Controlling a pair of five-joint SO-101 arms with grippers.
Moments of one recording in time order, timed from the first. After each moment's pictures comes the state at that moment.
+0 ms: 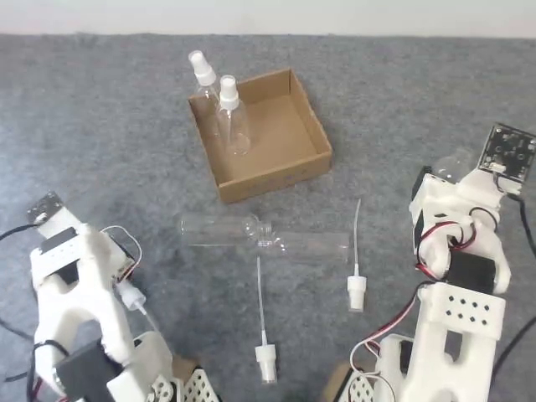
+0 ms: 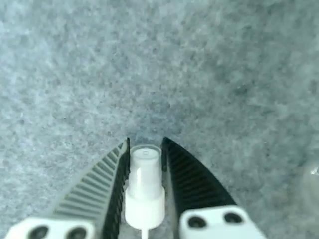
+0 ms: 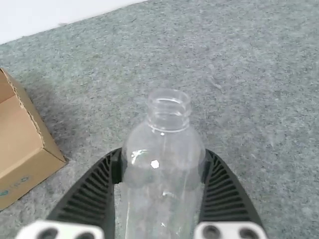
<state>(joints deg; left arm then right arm) -37.5 -17.9 58.9 59.2 20.3 11.2 -54.7 52.2 46.9 -8.1</state>
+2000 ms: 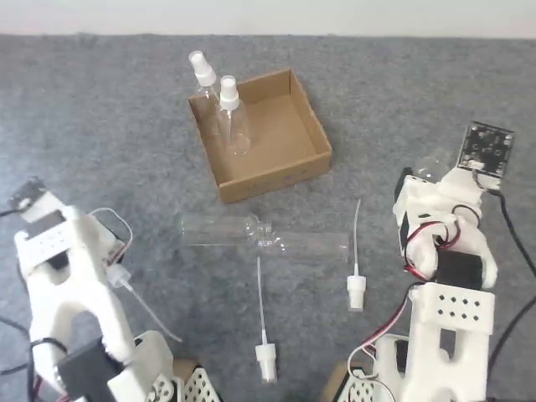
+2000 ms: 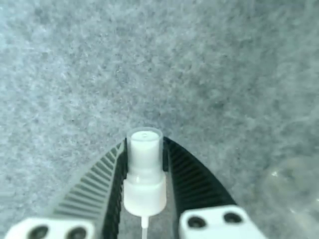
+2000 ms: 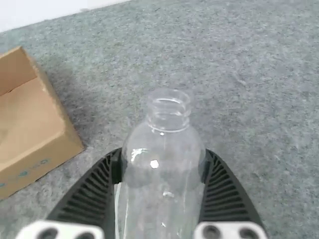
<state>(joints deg) -37.5 -17.9 47.3 69.6 24.0 5.7 -54.7 53.3 47.2 -8.1</state>
